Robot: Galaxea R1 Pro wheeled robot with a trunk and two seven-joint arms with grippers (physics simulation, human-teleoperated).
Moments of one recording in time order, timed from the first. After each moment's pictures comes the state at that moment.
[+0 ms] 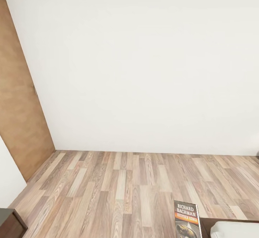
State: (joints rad) left arm -0.18 0.00 -0.03 -0.41 -0.02 -0.15 -0.50; right arm -0.36 -0.39 0.08 -0.15 -0.32 0.00 1.03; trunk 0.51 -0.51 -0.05
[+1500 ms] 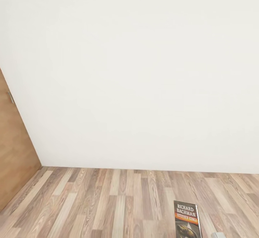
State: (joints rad) left arm -0.18 0.00 -0.03 -0.41 -0.02 -0.15 -0.50; right arm -0.36 -0.38 0.09 -0.15 -0.32 0.00 1.03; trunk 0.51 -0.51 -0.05
